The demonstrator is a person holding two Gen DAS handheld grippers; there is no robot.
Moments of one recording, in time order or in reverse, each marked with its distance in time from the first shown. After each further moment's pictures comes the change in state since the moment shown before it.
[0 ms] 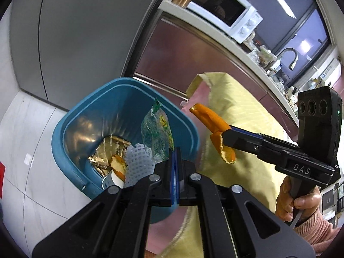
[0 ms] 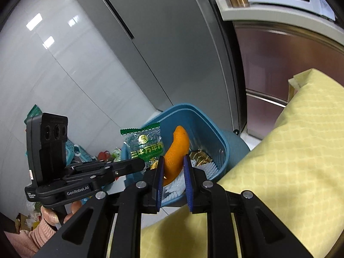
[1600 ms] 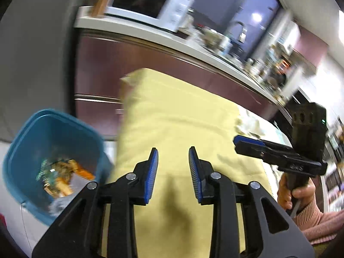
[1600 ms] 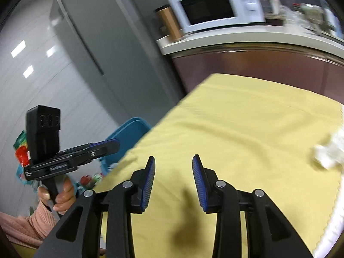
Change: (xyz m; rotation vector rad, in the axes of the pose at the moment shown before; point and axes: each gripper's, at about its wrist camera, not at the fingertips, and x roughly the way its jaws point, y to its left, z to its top) left arm 0.006 -0.156 -0.024 0.318 -0.008 -0.215; right arm -0.183 -0.075 -0.091 0.149 -0.231 -0.183
